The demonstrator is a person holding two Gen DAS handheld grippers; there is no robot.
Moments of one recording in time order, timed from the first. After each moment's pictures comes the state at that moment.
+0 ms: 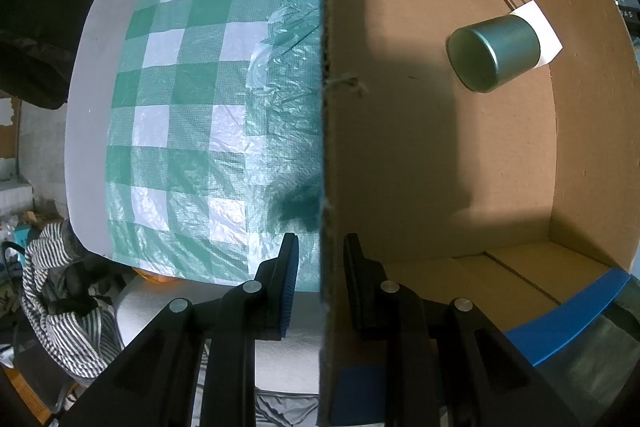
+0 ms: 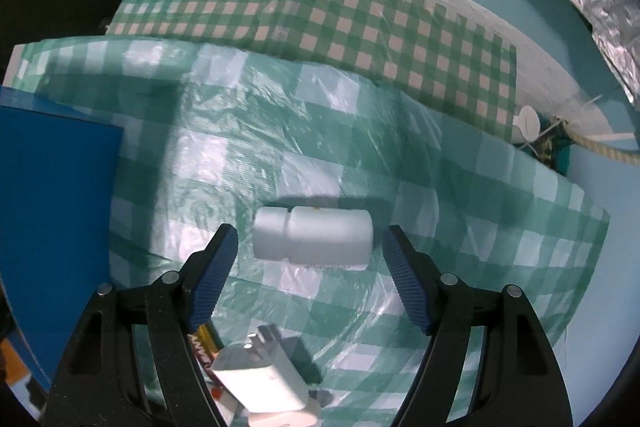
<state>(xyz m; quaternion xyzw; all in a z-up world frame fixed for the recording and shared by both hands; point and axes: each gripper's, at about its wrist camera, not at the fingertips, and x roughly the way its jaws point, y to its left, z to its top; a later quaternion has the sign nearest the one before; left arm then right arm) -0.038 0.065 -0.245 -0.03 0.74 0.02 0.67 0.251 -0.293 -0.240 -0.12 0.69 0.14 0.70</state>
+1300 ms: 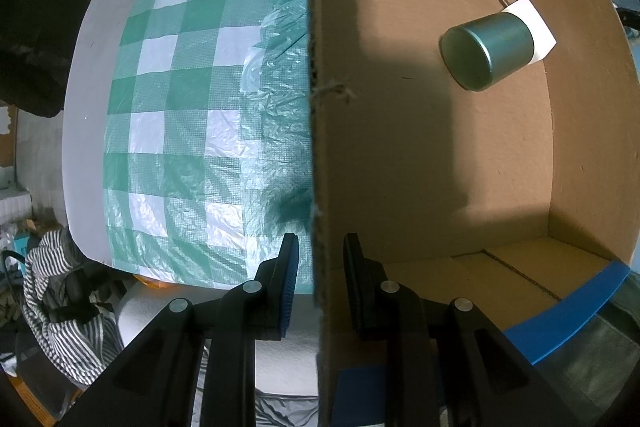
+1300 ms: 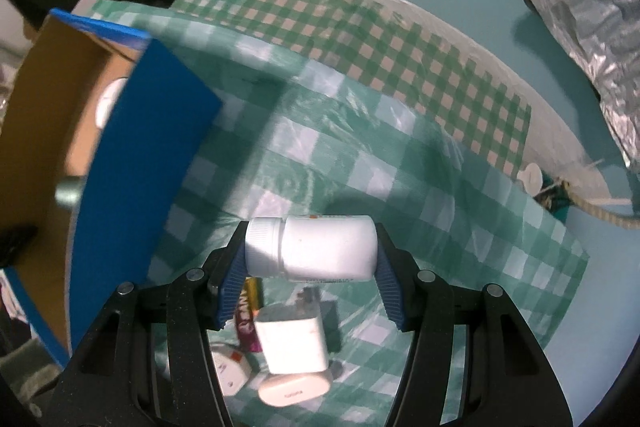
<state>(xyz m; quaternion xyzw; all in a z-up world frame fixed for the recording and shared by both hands) -0.036 0.060 -0.246 -0.02 0.74 0.01 0.67 0.207 -0.259 -0.181 -0.17 0.64 0.22 0.71</state>
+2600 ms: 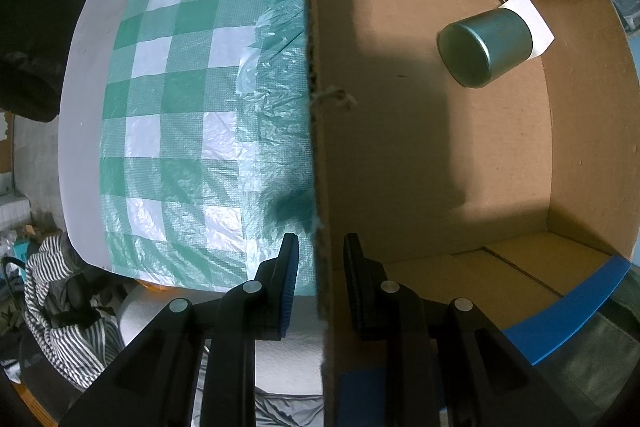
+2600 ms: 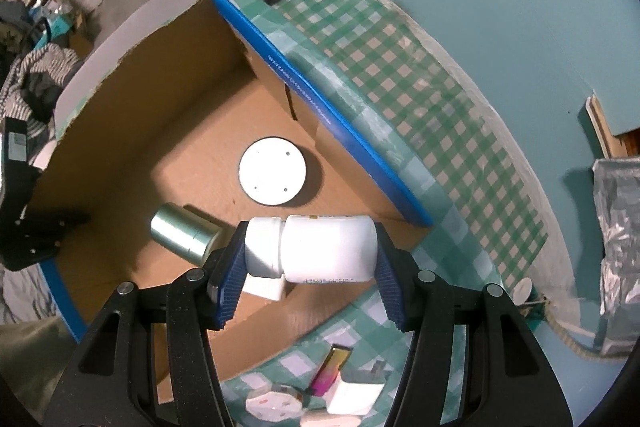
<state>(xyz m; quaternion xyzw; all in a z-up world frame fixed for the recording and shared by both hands) -0.032 0.061 -0.249 -0.02 0.74 0.00 0.67 0.179 -0.107 -0.146 -0.29 0.58 0.36 0.67</state>
